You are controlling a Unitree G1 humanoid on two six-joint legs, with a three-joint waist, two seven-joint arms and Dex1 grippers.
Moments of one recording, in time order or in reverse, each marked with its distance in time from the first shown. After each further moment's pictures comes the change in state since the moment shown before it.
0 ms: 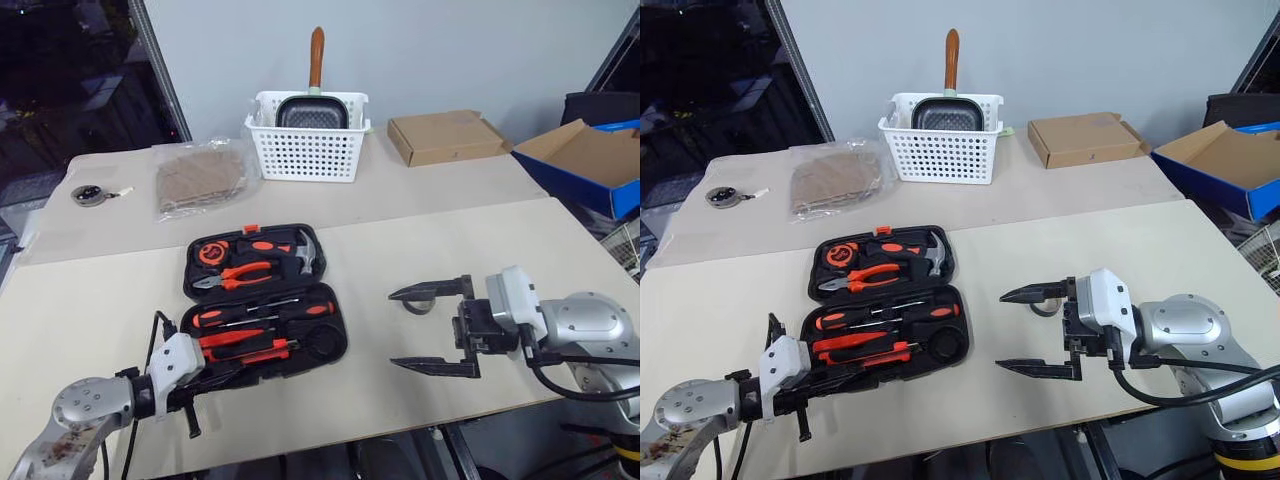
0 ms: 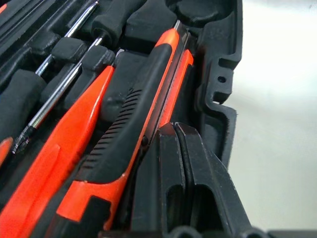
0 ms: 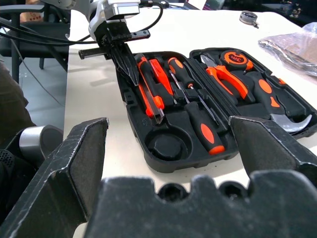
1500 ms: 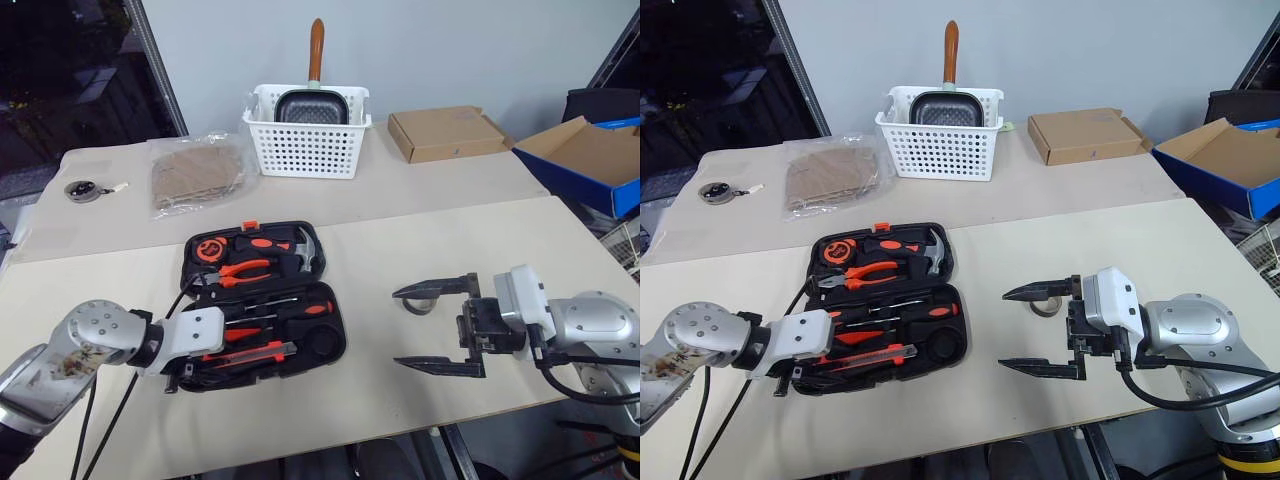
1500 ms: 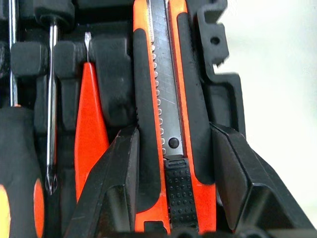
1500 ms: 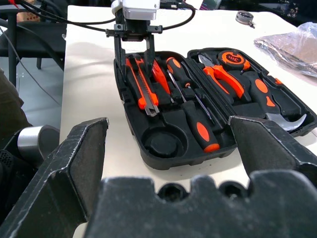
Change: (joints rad) left arm -0.412 0.398 -0.258 -0.077 0.076 0.230 -0.191; right arm 0.008 0.006 -0.030 -0.011 0.011 0.000 0.010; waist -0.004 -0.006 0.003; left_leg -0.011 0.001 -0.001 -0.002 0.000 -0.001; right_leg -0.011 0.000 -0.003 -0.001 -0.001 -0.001
